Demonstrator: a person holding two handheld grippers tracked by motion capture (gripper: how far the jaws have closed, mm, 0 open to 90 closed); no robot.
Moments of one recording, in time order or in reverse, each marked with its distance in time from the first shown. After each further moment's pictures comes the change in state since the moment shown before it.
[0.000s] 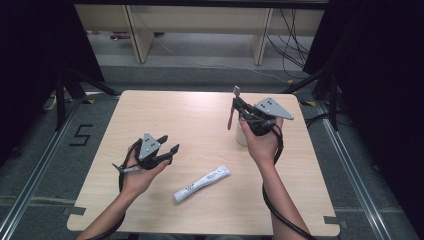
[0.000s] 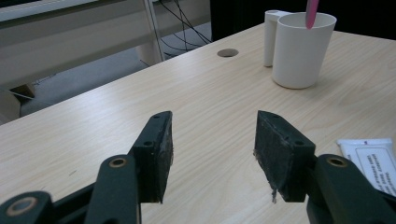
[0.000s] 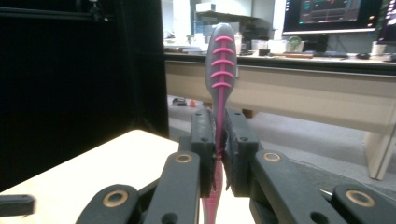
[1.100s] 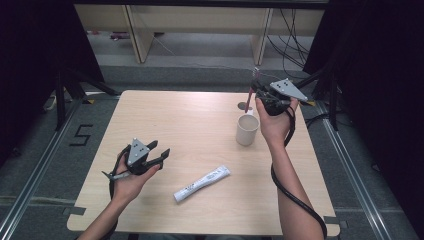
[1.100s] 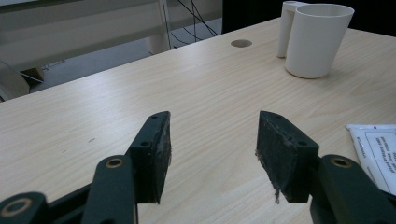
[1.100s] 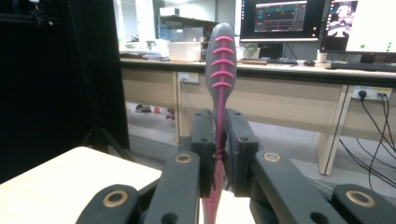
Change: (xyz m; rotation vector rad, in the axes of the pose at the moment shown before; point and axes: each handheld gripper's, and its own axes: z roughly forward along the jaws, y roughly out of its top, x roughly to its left) left arm 0.010 -0.018 -0.017 0.001 0.020 -0.058; right arm -0.054 0.022 0.017 -0.017 -0.155 0.003
